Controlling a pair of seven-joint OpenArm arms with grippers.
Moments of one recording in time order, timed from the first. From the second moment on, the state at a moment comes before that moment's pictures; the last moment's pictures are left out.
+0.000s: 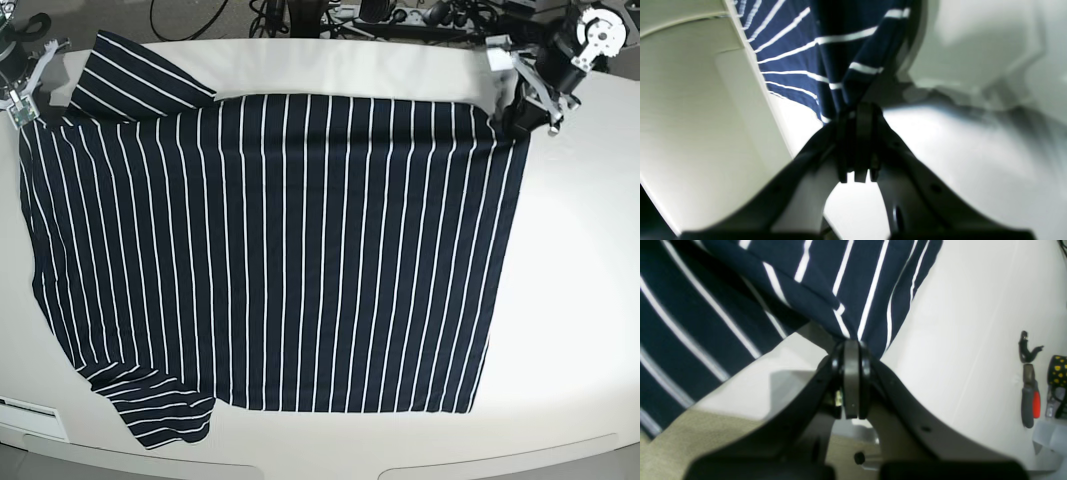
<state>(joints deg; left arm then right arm) 27.6 -75.1 47.5 110.4 45.3 18.6 25.2 -60.1 42.0 27.4 115.1 13.2 11.0 -29.3</state>
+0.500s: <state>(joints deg) 34.9 -72.4 36.8 112.6 54.6 25.3 29.7 -65.9 42.5 30.6 124.3 1.5 3.2 -26.2</state>
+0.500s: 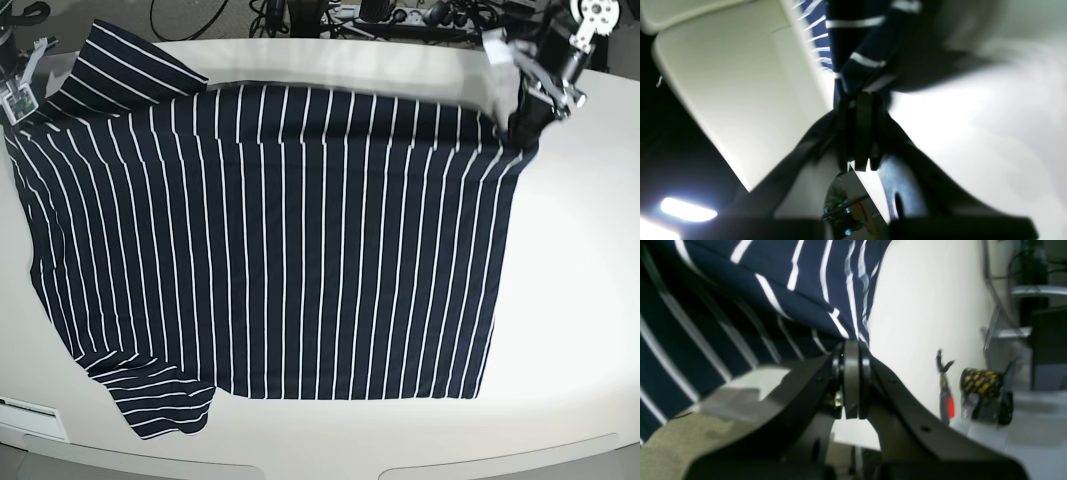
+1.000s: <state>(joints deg) 15.6 -58.8 23.6 103.5 25.1 12.6 7.9 -36.8 45.8 30.4 106.9 14.9 23.8 -18.6</state>
